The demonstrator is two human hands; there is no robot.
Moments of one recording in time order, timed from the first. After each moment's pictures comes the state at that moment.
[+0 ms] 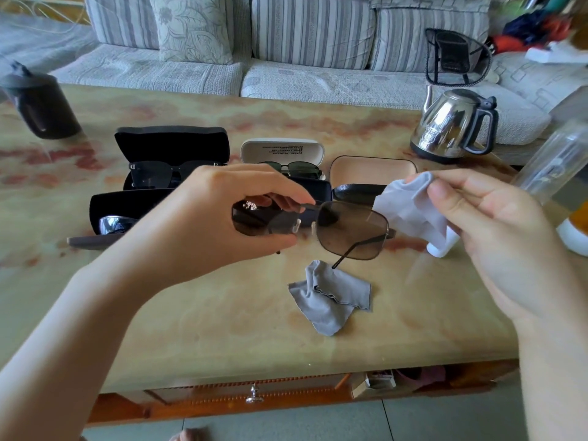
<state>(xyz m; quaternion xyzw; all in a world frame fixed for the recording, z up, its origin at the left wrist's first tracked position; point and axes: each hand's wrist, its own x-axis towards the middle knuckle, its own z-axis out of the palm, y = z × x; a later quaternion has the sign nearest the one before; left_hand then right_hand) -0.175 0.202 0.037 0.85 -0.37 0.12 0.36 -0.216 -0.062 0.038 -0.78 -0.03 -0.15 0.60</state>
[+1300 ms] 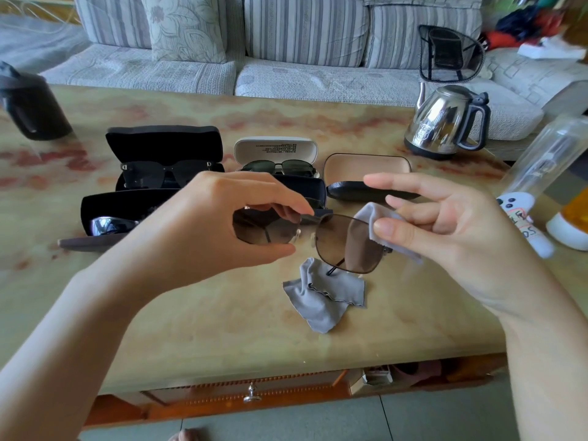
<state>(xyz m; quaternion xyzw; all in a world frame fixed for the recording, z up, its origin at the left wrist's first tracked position) -0.178 0.196 0.036 0.85 -0.38 0.10 0.35 -0.222 -0.050 0.045 -0.81 -0.13 -0.05 0.57</state>
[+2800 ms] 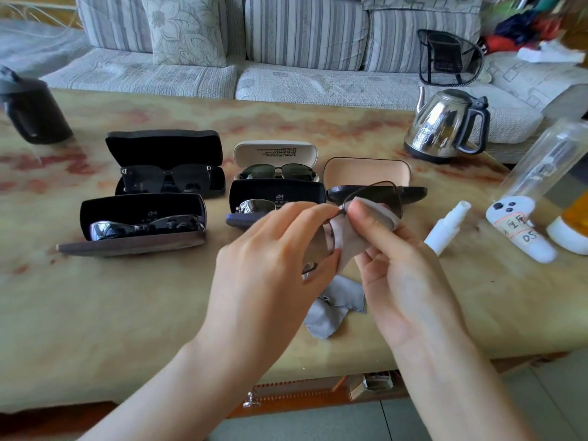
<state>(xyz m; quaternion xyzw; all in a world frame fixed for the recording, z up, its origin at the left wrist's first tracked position) -0.213 0.137 0.002 0.85 -0.24 0.33 0.32 -0.215 0.007 0.012 -0.44 0.11 -0.10 0.89</state>
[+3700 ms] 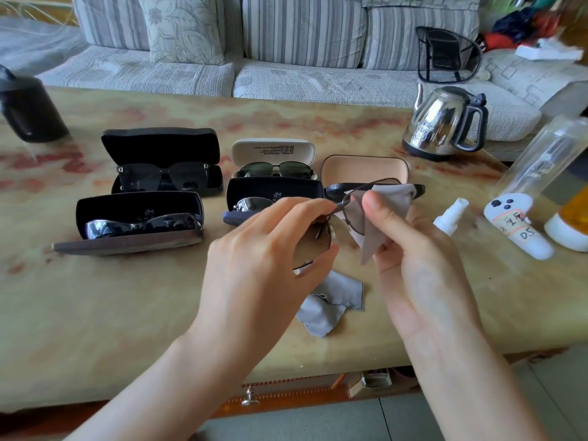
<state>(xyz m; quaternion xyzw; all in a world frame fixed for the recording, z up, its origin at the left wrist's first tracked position) -0.212 0.141 0.002 0.85 -0.25 0.34 0.32 -0.218 0.000 0.018 -0.47 0.09 -0.14 0.87</state>
